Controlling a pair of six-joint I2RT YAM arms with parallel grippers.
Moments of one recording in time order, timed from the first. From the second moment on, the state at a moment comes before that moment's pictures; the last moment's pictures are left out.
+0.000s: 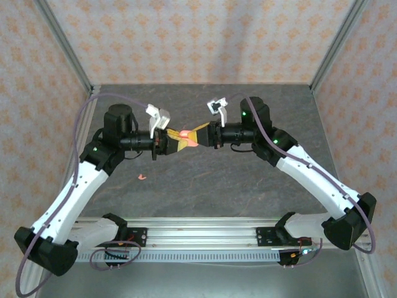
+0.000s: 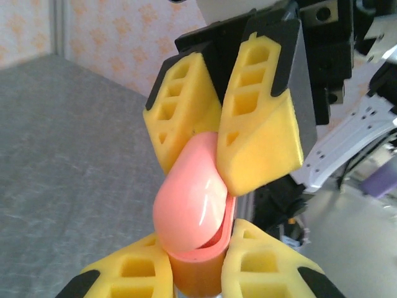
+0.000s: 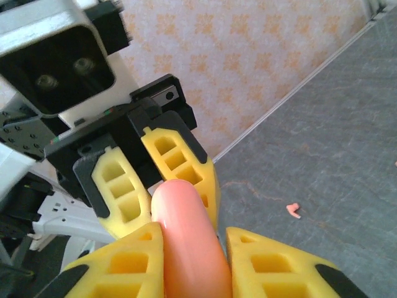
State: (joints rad) left arm -0.35 1.03 1.11 -0.46 0.91 -0.01; right arm 0.68 1.26 1.27 -0.31 -0.73 0.47
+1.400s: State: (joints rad) left arm -0.35 0.68 1.01 -0.73 0.52 0.23; right arm 0.75 2.13 1.90 -0.63 -0.18 0.62
